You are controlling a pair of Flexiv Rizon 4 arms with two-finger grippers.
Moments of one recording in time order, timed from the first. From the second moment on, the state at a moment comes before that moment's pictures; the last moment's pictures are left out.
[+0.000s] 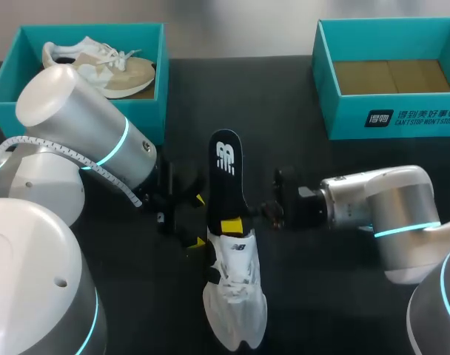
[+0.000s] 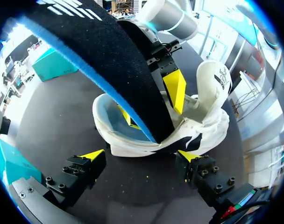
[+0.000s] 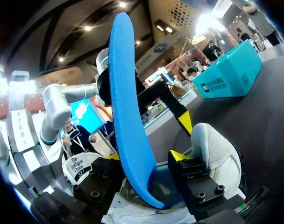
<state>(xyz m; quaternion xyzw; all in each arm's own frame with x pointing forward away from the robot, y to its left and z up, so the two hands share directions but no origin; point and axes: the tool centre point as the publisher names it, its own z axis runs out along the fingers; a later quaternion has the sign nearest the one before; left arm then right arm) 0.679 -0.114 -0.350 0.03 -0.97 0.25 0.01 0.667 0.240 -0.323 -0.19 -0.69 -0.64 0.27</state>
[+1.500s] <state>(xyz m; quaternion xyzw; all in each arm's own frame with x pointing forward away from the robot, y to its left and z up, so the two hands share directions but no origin) 0.679 -0.114 -0.350 0.03 -0.97 0.25 0.01 0.703 0.253 -0.315 -0.23 -0.70 -0.62 0.26</state>
